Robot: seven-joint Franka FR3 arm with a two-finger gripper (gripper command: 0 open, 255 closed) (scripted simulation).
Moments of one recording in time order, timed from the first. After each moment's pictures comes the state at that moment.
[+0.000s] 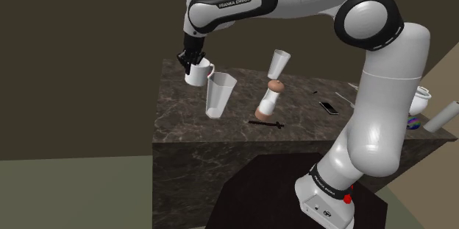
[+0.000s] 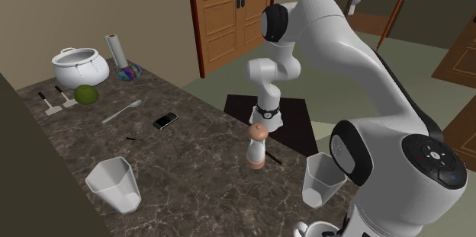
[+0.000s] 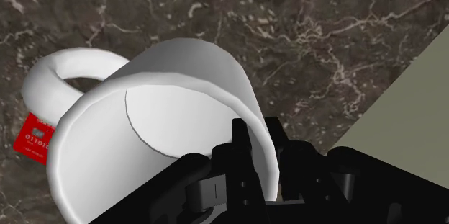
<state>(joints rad) 0.20 0.37 0.04 -1.68 -0.03 2.08 0.18</state>
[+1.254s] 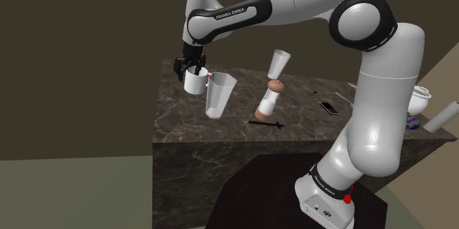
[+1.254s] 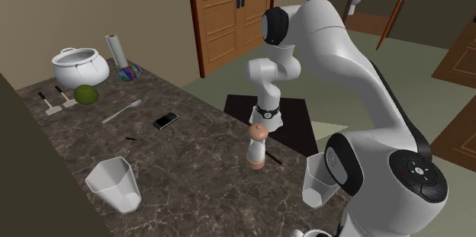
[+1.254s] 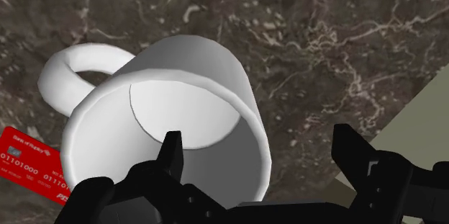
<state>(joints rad) 0.20 0.40 0.04 -1.72 -0.04 2.16 0.18</state>
